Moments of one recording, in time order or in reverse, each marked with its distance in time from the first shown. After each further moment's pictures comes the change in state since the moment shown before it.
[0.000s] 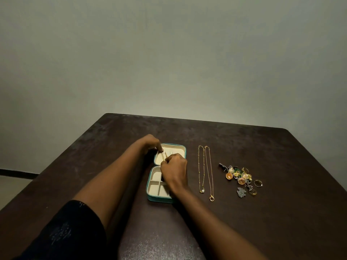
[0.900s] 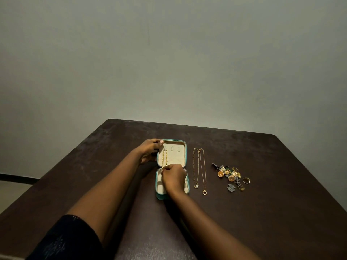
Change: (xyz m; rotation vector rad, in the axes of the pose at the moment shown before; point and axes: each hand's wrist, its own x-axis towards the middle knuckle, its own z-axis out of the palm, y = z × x) left_hand -0.054 -0.014 0.012 -0.482 -0.101 0.207; right_hand -0.039 0.002 -0.009 0.152 -0.015 0.175
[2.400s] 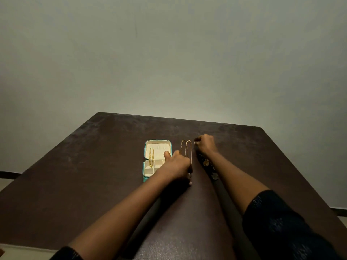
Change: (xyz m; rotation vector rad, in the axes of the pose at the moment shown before) left_hand -0.071 -0.011 0.141 1.524 -0.111 0.317; right_hand 0.145 0.064 -0.117 -0.391 0.014 -0.204
